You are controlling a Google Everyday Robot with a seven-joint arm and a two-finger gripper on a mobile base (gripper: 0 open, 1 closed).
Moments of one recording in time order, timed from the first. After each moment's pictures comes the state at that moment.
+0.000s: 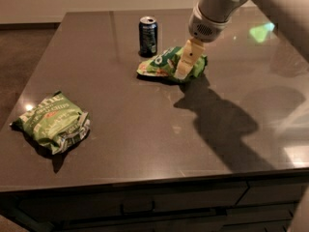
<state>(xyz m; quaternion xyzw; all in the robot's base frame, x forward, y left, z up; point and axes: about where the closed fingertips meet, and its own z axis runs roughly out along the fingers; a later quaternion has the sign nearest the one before) 0.652 -0.110 0.920 -0.54 0.81 -0.01 0.21</state>
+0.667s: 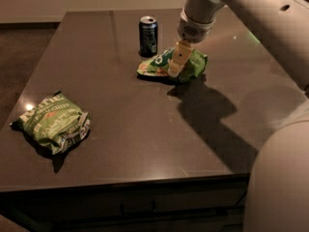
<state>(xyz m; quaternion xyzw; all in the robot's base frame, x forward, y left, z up) 0.680 -0.097 0.898 -0.54 0.82 -0.02 0.18</state>
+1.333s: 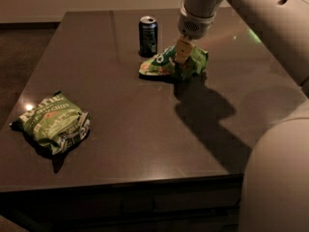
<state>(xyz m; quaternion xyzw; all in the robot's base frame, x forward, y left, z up) 0.675 -0.093 0.908 -0.55 0.82 -0.02 0.16</state>
